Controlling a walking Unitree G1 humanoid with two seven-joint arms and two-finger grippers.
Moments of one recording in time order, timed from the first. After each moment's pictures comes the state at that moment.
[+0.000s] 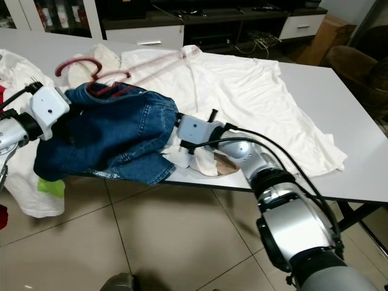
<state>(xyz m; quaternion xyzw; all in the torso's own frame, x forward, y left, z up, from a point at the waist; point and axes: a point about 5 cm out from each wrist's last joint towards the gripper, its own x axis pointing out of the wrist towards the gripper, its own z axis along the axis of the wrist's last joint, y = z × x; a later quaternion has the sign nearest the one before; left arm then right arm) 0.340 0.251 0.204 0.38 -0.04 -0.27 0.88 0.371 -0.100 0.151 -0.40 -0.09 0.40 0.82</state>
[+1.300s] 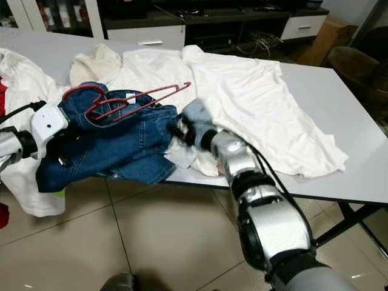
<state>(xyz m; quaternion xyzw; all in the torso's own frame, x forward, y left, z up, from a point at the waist) 0.327 0.262 0.181 0.34 0.08 -0.31 0.88 0.382 -0.081 0.145 -0.05 0.05 0.37 0.93</state>
